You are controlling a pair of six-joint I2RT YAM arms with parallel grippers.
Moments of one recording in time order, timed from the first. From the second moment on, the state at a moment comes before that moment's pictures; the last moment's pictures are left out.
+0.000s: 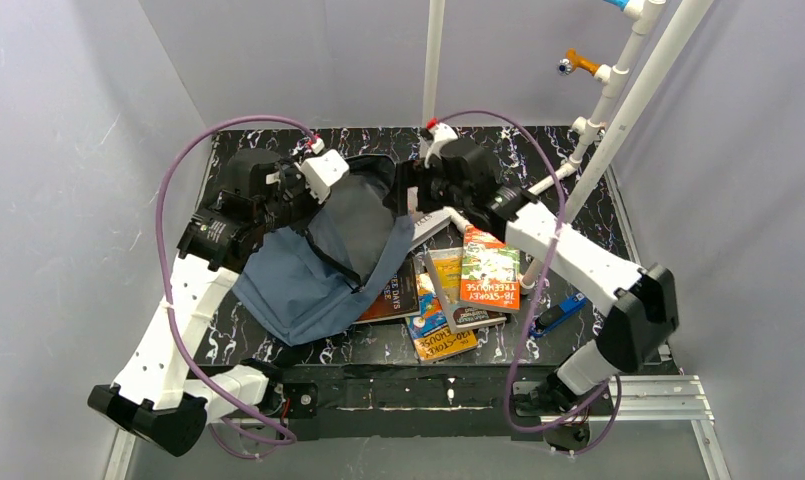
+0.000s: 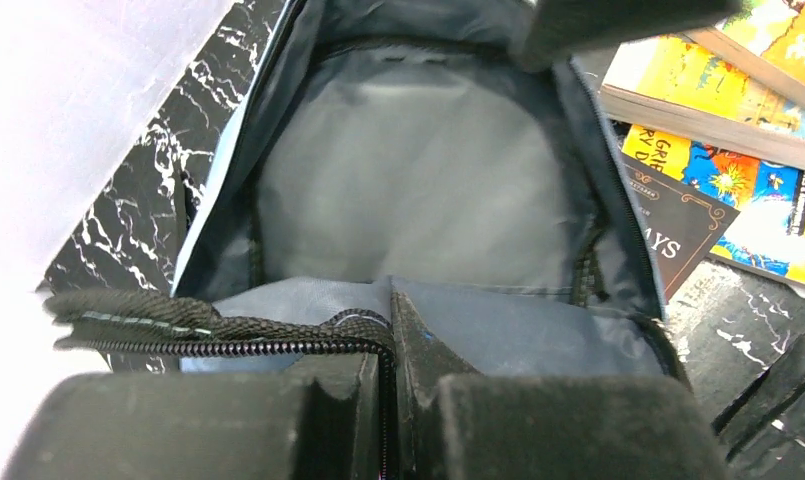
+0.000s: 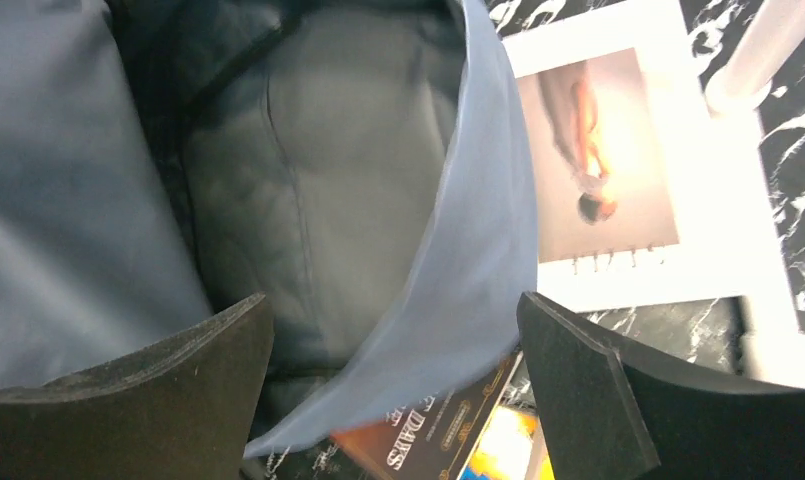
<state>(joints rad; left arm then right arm) -0.40 1.11 1.41 -0.86 0.20 0.50 0.74 1.50 1.34 -0.28 -0.12 0.42</state>
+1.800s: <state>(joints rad) -0.22 0.88 0.70 -0.01 -0.36 0.52 1.32 1.85 1.23 0.17 0.03 0.71</state>
